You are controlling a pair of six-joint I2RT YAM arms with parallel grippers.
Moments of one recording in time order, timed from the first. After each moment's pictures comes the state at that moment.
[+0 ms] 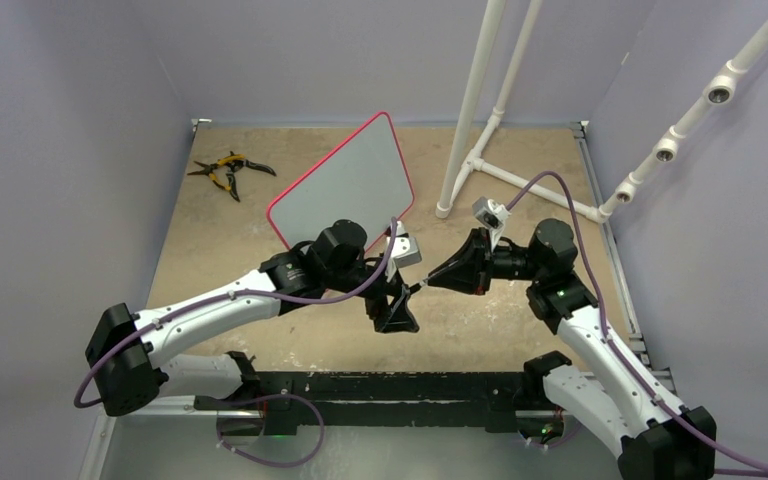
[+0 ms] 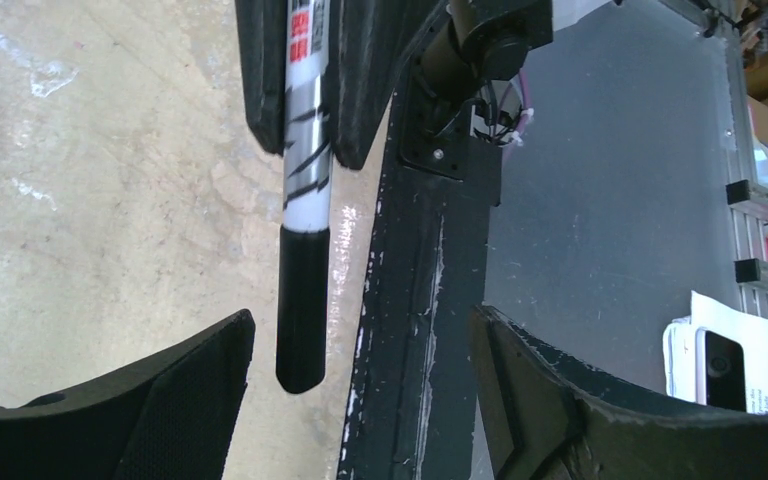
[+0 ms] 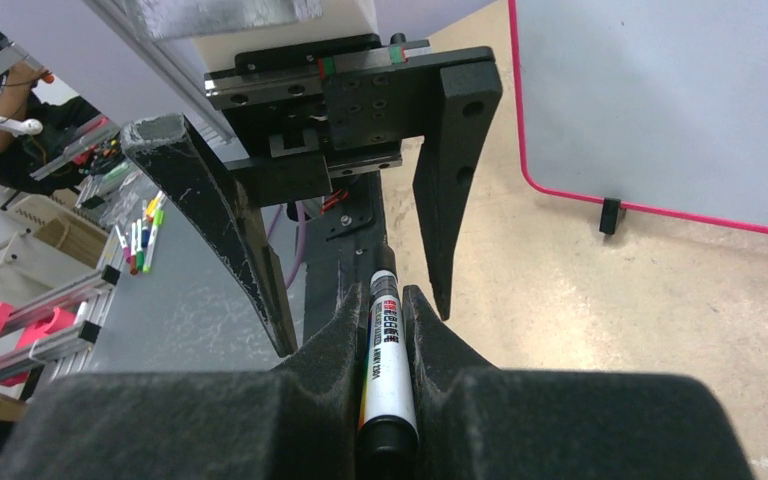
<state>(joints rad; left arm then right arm) -0.95 1.22 0.92 -0.21 0.59 -0.15 0.35 0.82 0.58 0.19 -1.12 0.41</state>
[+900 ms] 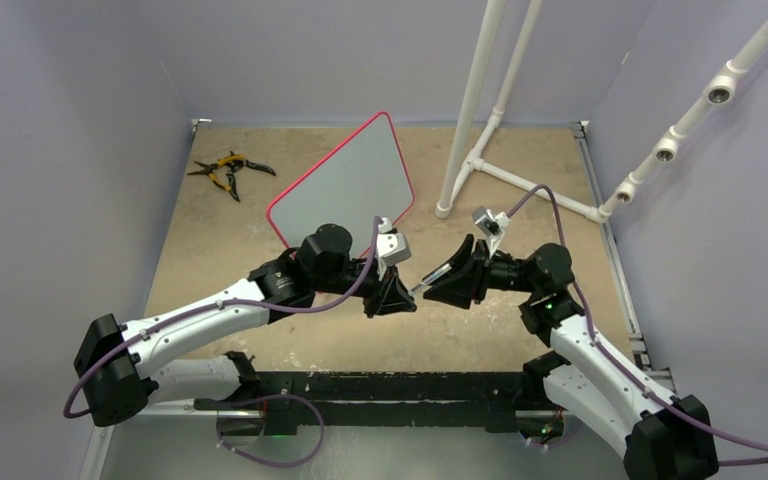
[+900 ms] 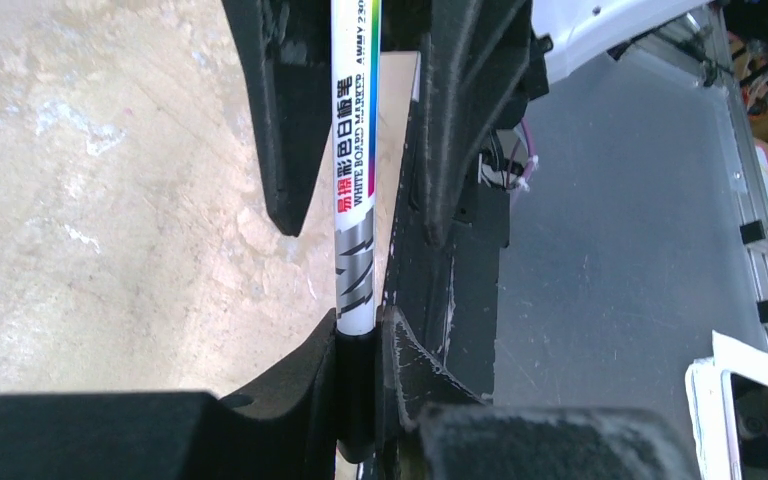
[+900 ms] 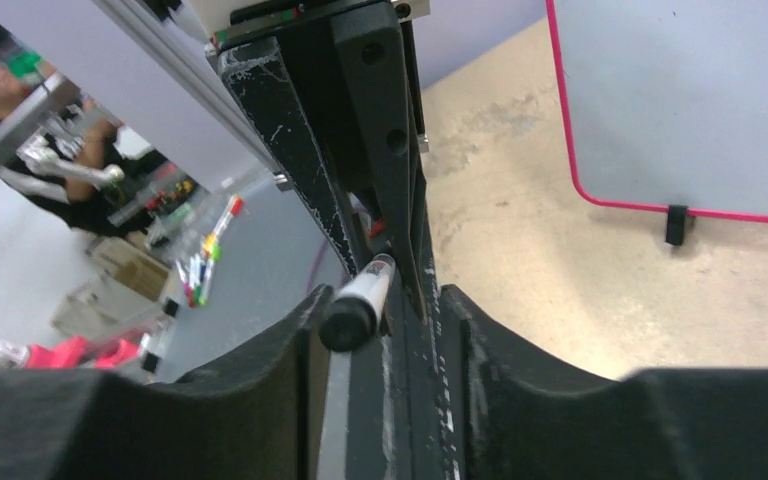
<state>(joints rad) -0.95 1.16 0.85 -0.09 0.56 -0.17 0.40 0.82 0.42 0.55 -1.09 0.71</state>
